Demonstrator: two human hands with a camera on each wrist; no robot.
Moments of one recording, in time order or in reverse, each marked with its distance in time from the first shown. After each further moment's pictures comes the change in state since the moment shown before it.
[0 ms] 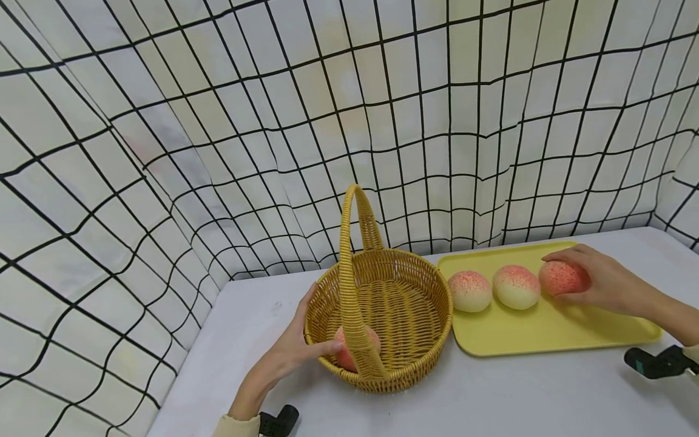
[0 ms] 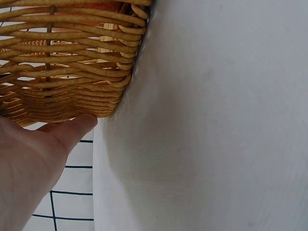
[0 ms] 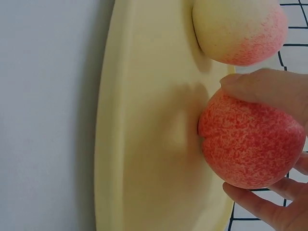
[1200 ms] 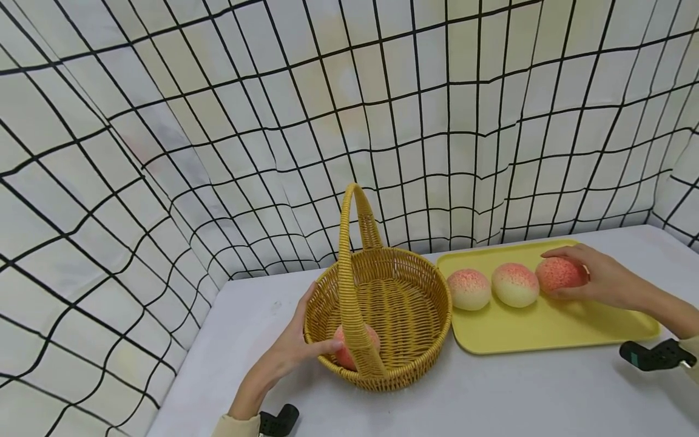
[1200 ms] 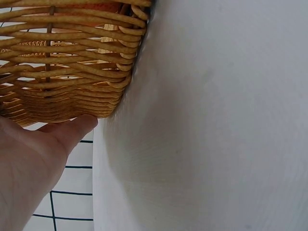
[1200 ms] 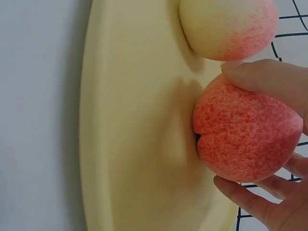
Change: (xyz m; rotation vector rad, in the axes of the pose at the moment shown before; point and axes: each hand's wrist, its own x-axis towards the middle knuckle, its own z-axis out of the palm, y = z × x) left_hand 0.000 0.000 0.000 0.006 0.003 -0.003; right_hand 0.003 0.004 -0.003 0.126 -0.068 0.099
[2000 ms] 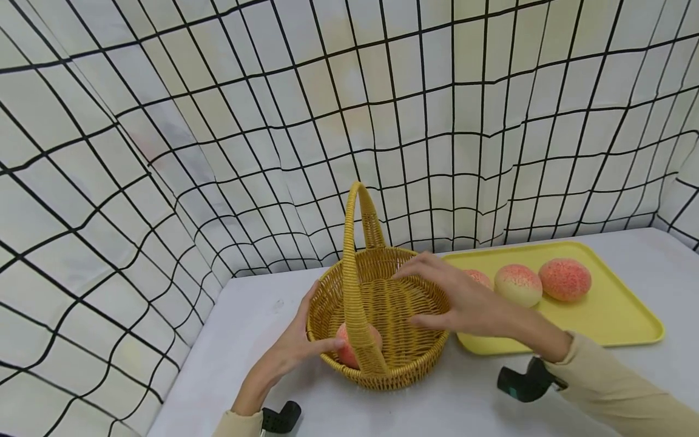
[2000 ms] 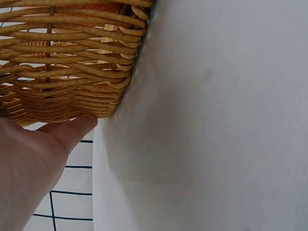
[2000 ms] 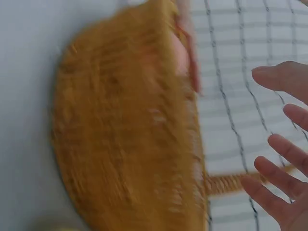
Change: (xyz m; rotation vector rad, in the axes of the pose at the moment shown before) left_hand -0.003 0.001 -0.001 0.000 0.005 -0.004; right_hand 0.054 -0.219 0.064 0.313 -0.077 -0.482
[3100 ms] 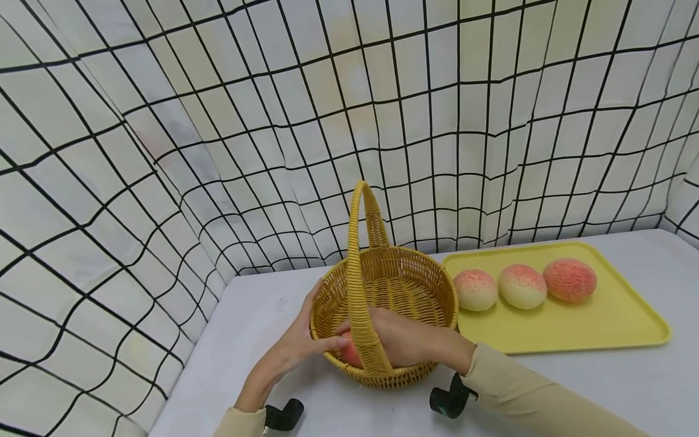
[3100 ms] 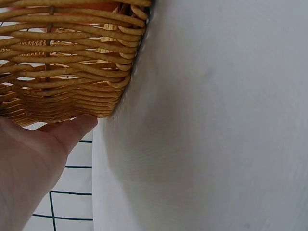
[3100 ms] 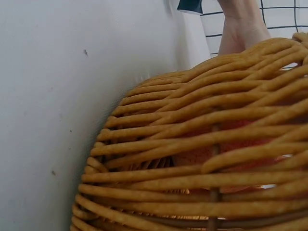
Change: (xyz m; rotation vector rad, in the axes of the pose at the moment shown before) left_hand 0.002 -0.003 -0.001 -0.015 -0.008 0.023; right_hand 0.048 -0.001 0.098 0.092 -0.334 -0.130
